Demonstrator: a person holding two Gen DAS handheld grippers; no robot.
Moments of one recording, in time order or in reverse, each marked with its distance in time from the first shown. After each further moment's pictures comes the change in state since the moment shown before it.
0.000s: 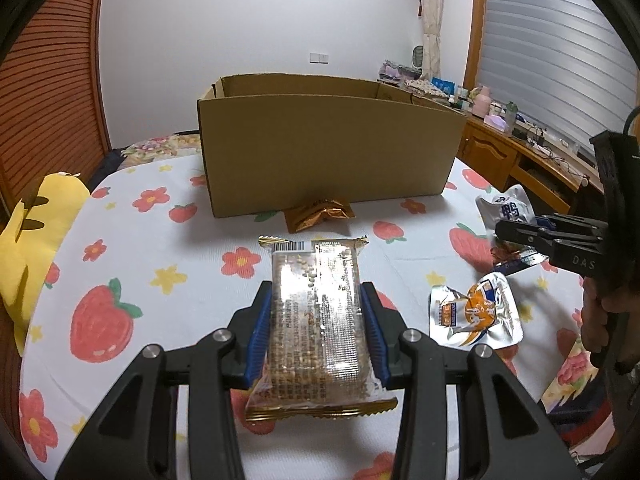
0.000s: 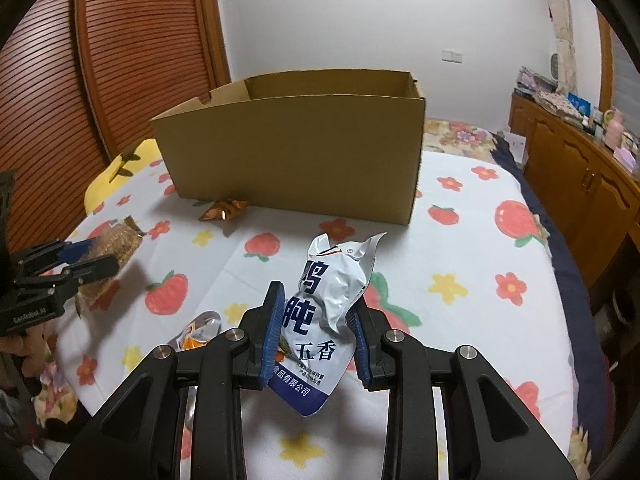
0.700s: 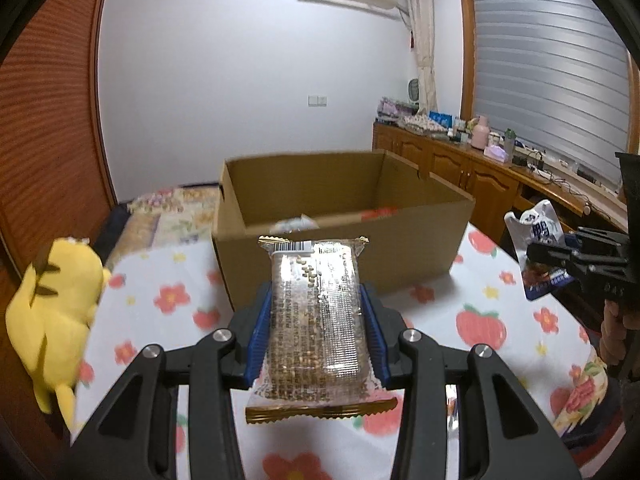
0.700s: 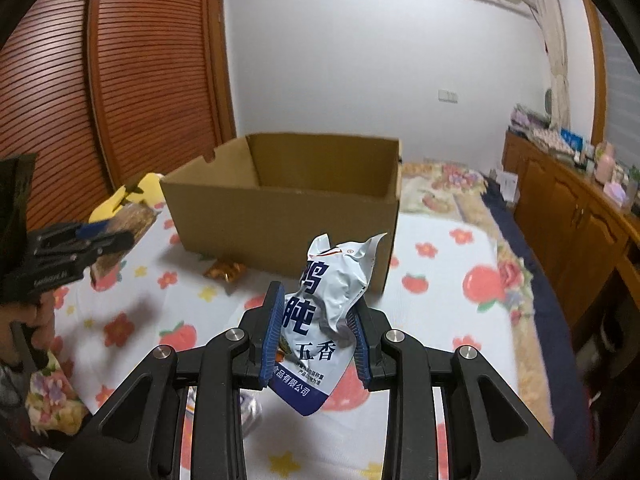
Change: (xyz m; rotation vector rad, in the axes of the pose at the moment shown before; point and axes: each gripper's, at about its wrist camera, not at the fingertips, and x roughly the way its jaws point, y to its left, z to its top) left arm -0.017 0.010 0.083 0.063 -0.150 0.024; right arm -0.046 0.000 0.045 -0.056 -0.131 -0.023
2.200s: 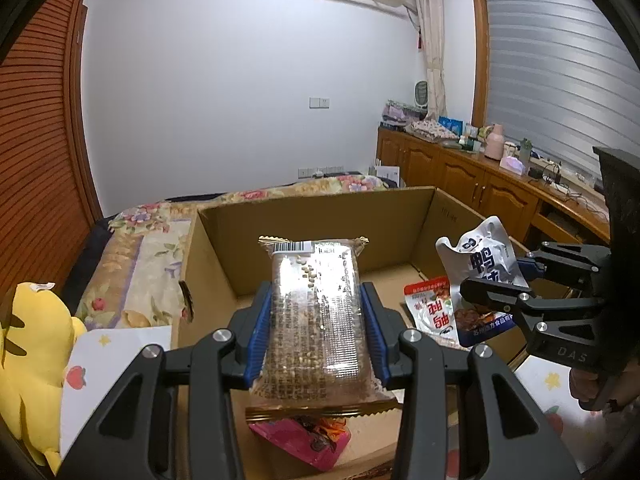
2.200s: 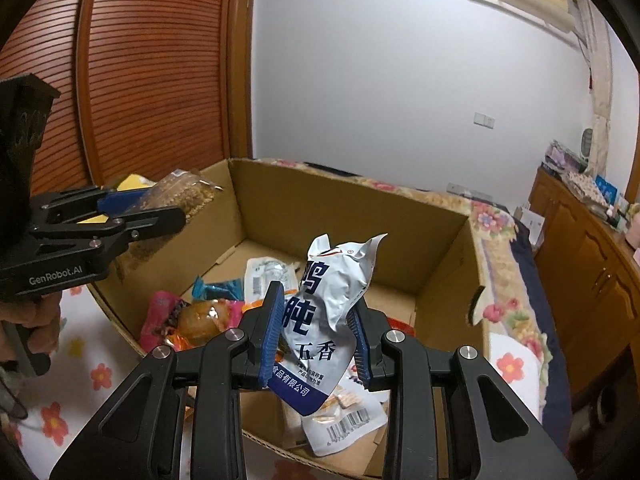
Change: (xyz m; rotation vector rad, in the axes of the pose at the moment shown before) left arm 0.145 0.031 0.076 -0.013 0.010 -0.011; right arm 0.154 -0.003 0.101 -0.126 0.011 0.042
